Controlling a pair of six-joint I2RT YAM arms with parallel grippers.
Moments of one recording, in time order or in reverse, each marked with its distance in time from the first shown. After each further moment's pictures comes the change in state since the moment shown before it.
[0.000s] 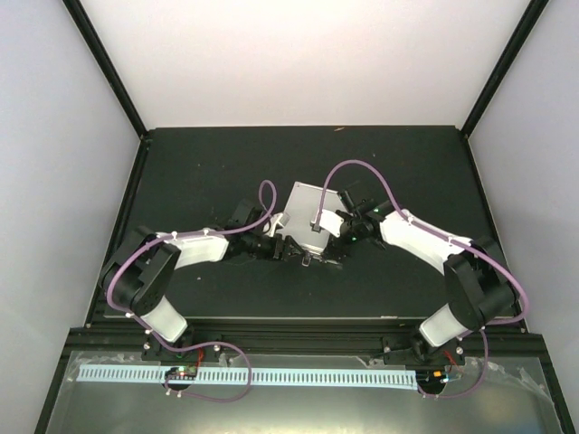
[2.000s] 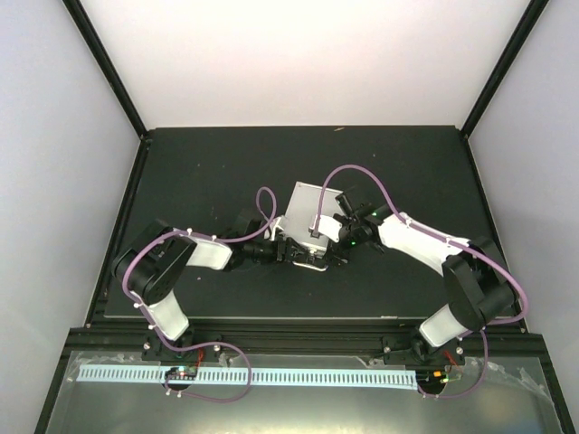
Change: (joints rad) left arm -0.021 0.096 -0.129 0.397 -0.015 -0.207; right arm 0.020 0.006 -0.029 0.023 0.002 -0.010
